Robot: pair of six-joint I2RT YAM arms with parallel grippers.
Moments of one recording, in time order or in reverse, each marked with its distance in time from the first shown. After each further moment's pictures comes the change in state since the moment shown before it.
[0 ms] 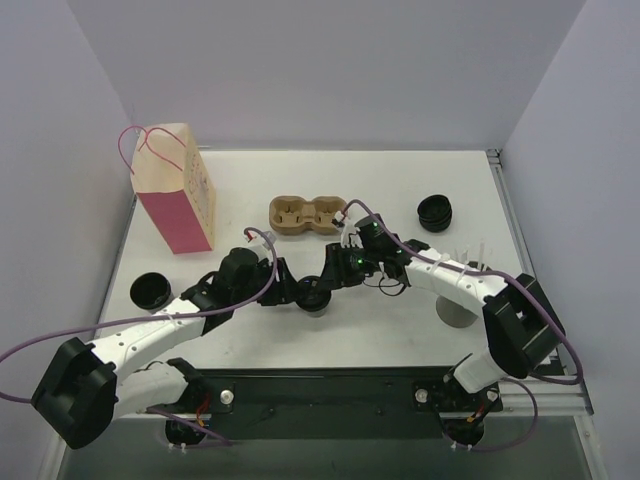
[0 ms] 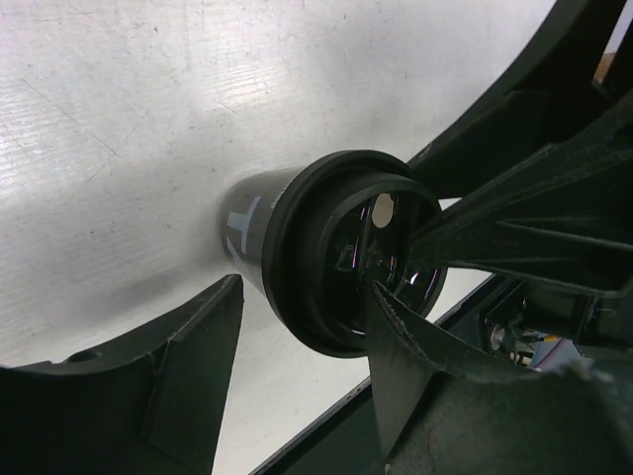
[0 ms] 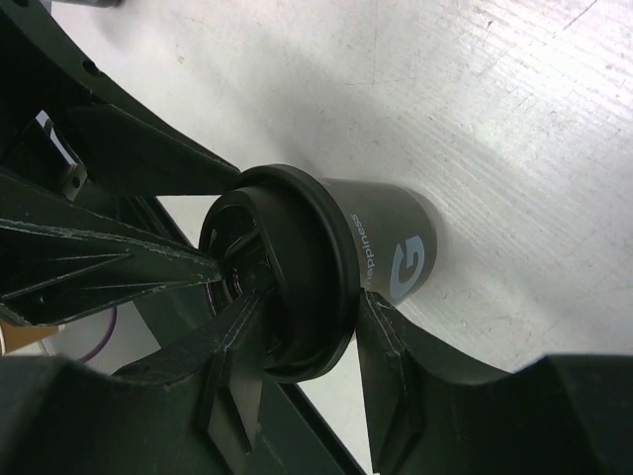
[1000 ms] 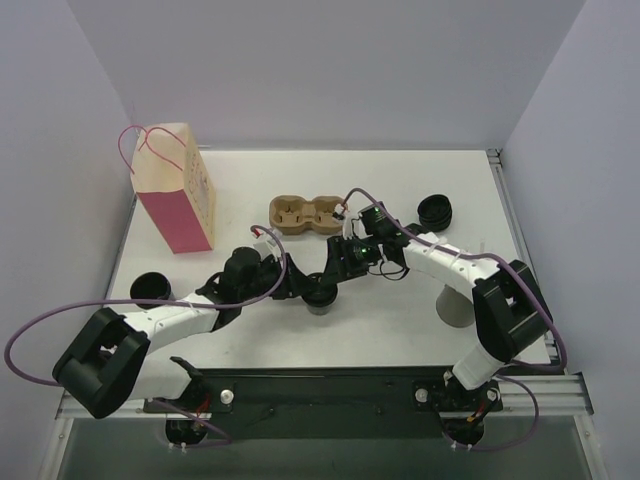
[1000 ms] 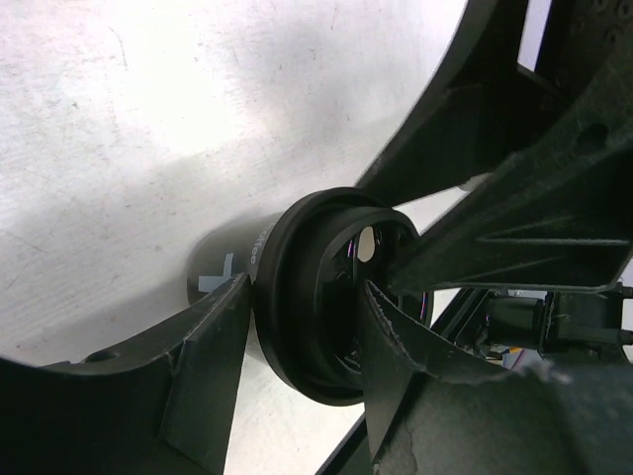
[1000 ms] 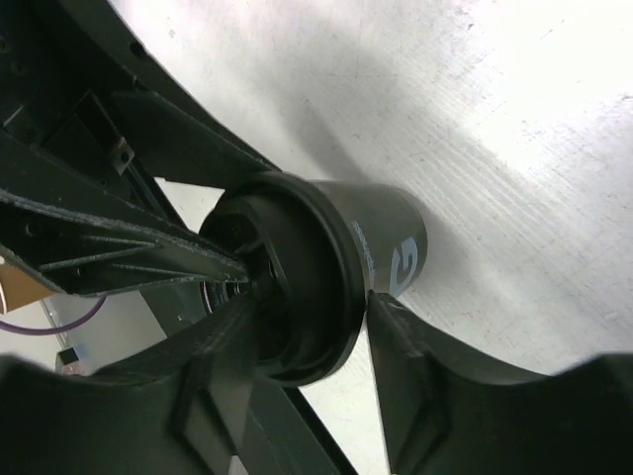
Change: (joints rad) left arm 0.045 0.188 -0.075 0.396 0.151 -0.025; right arm -0.076 0.107 0.127 -0.143 -0.140 -0.163
